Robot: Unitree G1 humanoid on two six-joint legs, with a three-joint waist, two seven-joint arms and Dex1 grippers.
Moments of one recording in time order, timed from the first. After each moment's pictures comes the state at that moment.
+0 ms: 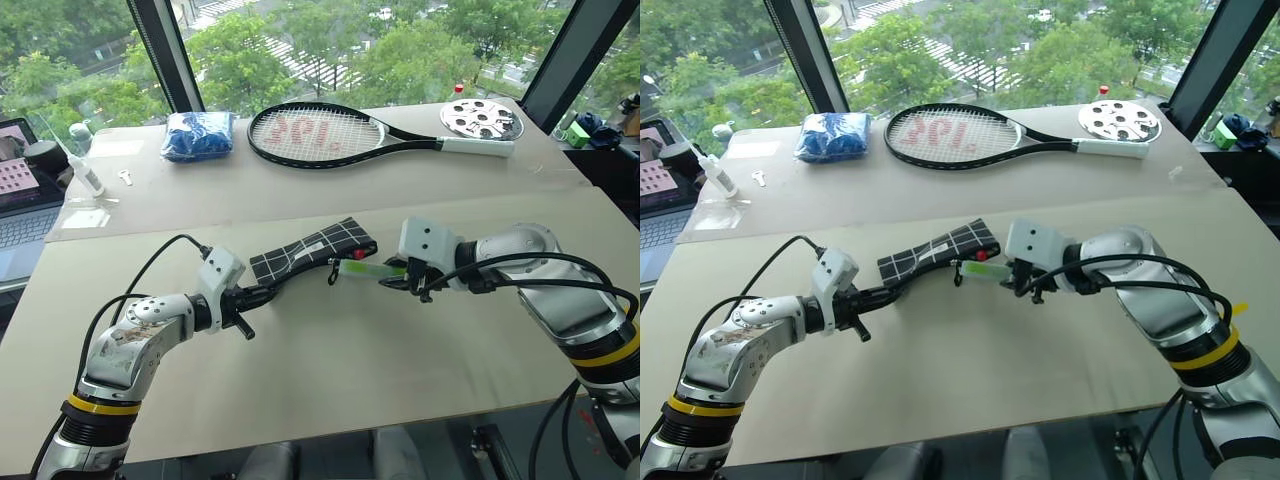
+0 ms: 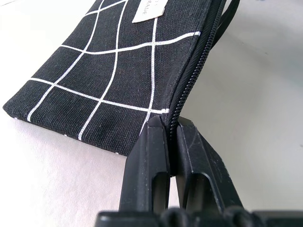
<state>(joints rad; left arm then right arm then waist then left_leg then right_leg) -0.24 0.62 -0.01 -0.27 -0.45 0.74 -0.73 -0.66 -0.89 0.37 -0.30 0.14 0.66 1.03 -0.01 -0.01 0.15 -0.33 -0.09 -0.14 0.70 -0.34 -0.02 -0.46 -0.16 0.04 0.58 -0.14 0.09</state>
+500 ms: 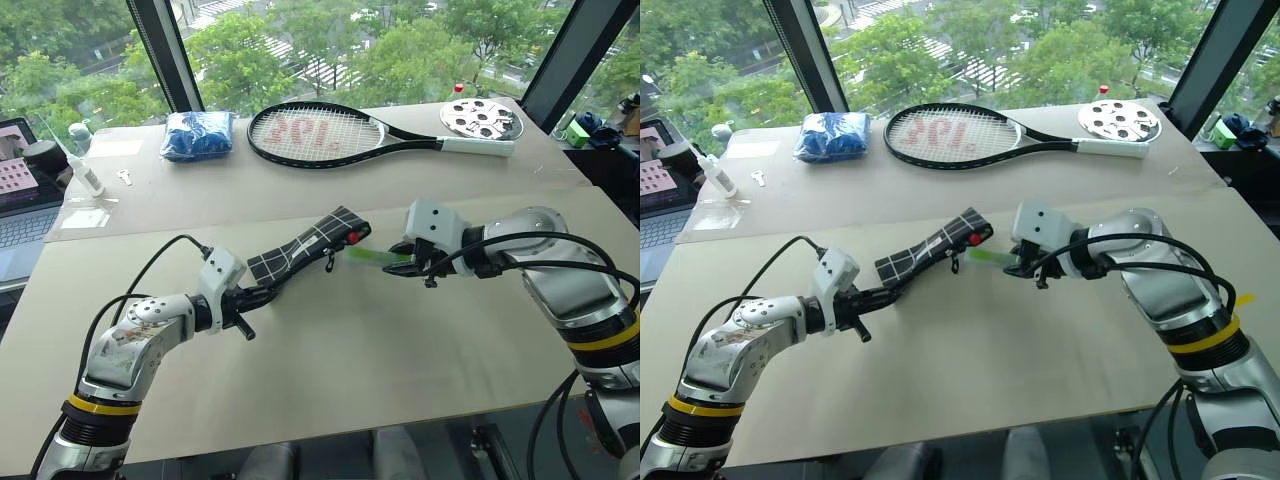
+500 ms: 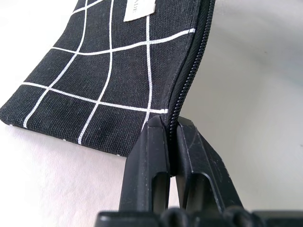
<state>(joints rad) -0.24 0.62 -0.02 -0.27 -0.45 0.74 -0.73 -0.69 -0.87 0.28 -0.30 0.23 0.69 1.13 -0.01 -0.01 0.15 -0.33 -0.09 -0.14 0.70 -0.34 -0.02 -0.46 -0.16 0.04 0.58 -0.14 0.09</state>
